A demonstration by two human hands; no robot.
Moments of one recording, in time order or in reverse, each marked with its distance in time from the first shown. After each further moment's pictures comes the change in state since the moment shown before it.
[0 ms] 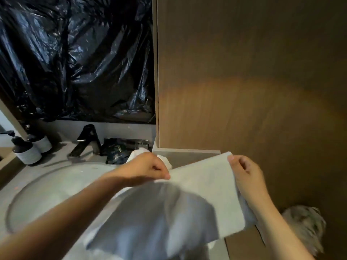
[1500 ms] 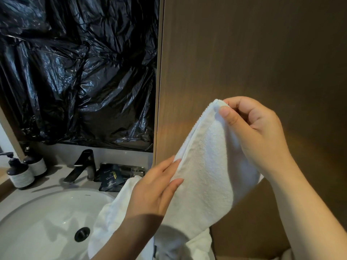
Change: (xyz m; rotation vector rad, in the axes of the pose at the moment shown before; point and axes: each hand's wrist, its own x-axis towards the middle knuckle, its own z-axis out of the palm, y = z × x) left_hand -0.031 0.086 0.021 -0.015 0.905 0.324; right_hand 0.011 -0.210 -0.015 -0.105 -0.092 -0.752
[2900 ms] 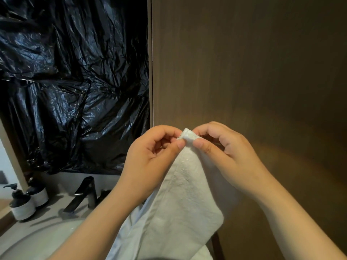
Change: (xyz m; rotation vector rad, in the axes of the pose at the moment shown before) left_hand 0.106 0.059 -0.037 -0.427 -0.041 0.023; right_hand 0.013 -0.002 -0.004 -0.033 -0.236 -0.145
